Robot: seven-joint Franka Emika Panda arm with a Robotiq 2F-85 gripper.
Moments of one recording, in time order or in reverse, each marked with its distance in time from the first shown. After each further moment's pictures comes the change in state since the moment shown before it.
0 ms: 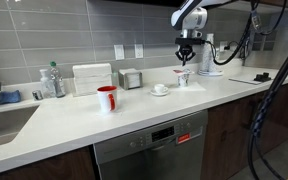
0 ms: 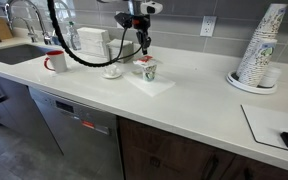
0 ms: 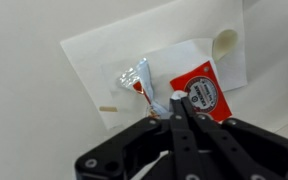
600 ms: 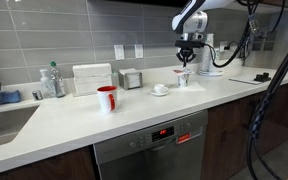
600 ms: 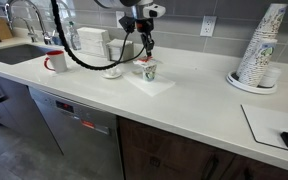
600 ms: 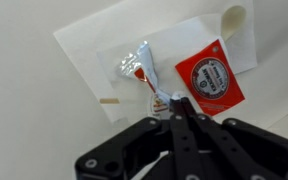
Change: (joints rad) arm 0.000 0.031 -0.018 0.007 -0.001 0.067 0.056
